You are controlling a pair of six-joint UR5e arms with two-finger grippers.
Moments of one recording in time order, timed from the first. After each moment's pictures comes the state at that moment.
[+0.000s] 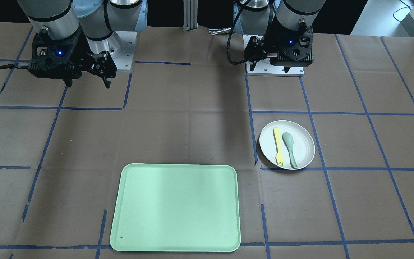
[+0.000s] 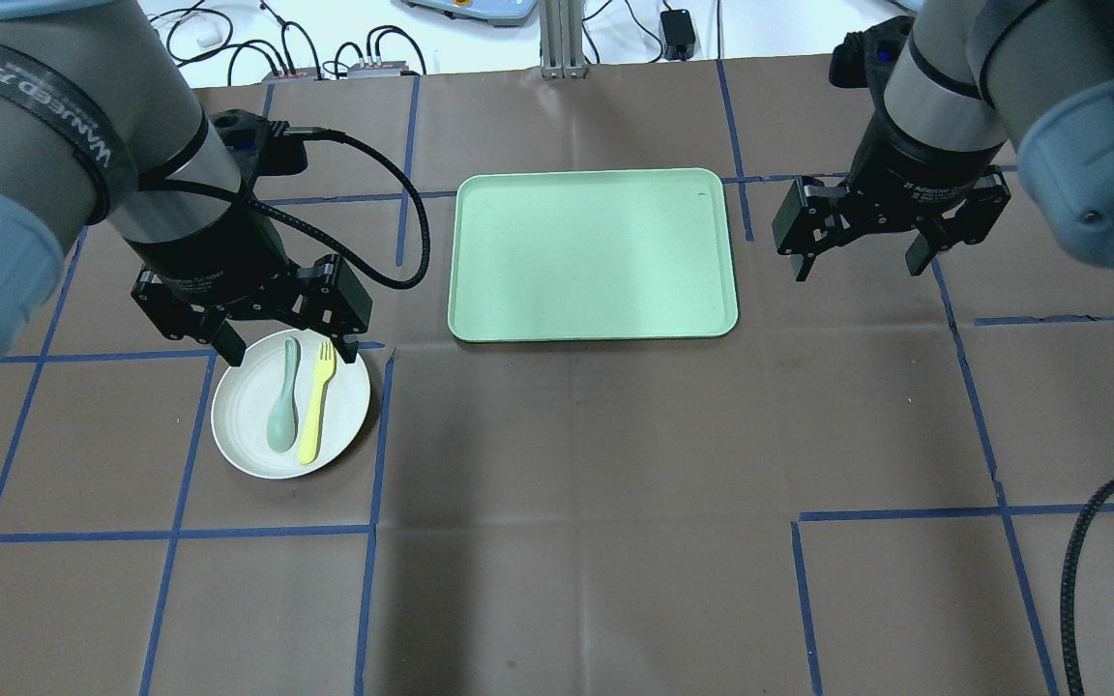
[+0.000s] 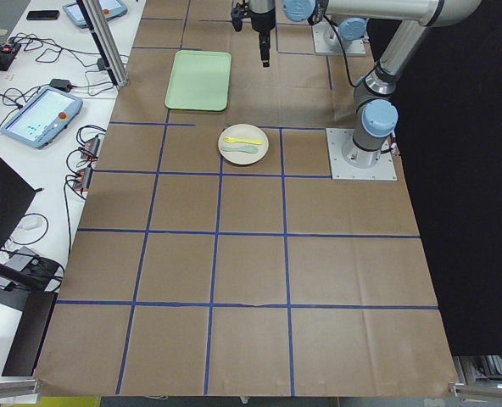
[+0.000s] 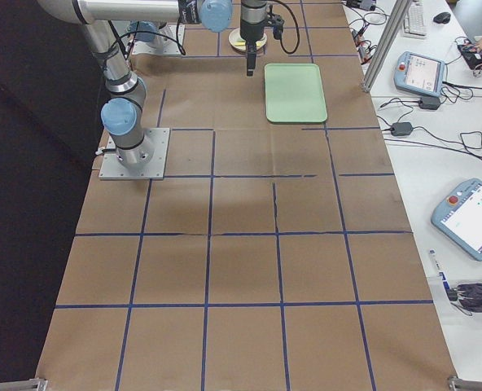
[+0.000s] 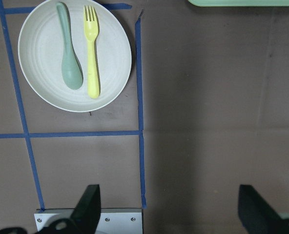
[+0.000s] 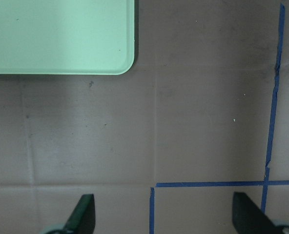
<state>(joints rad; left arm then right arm) -1.63 -1.45 -1.69 -1.70 1.56 -0.04 1.58 -1.63 1.67 -1.58 -1.59 0.01</state>
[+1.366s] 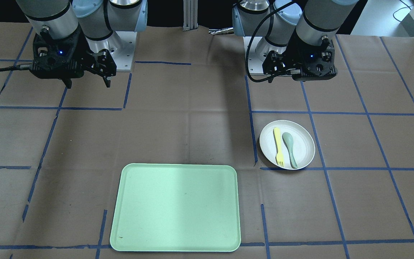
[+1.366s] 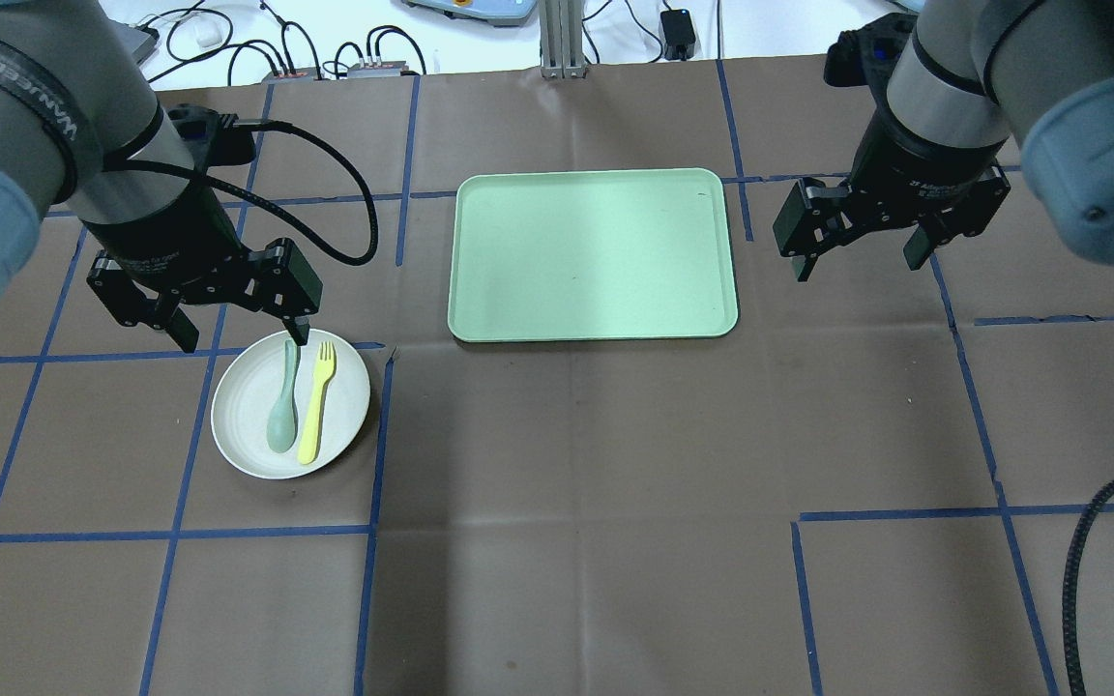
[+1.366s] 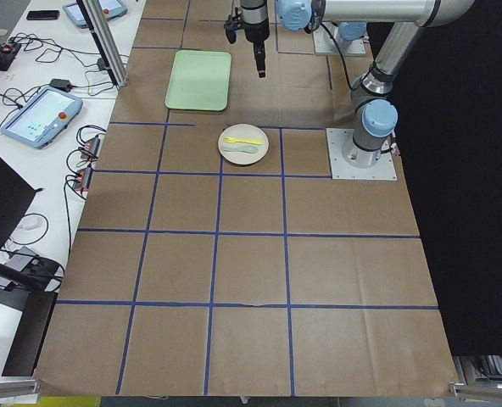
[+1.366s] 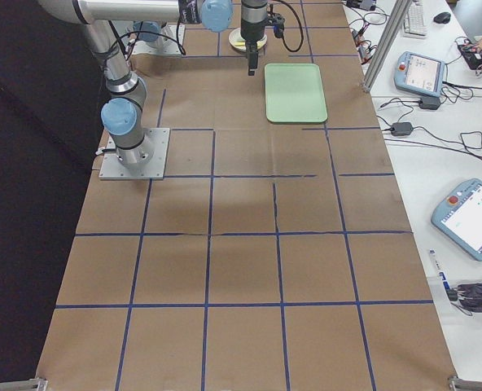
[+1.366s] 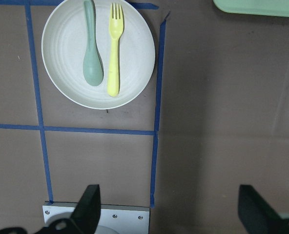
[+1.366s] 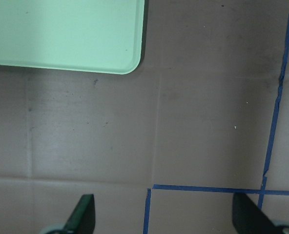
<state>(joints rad) -1.53 -1.49 -1.71 -1.67 1.61 0.00 1.58 -1.63 1.67 -1.58 -1.58 -0.06</state>
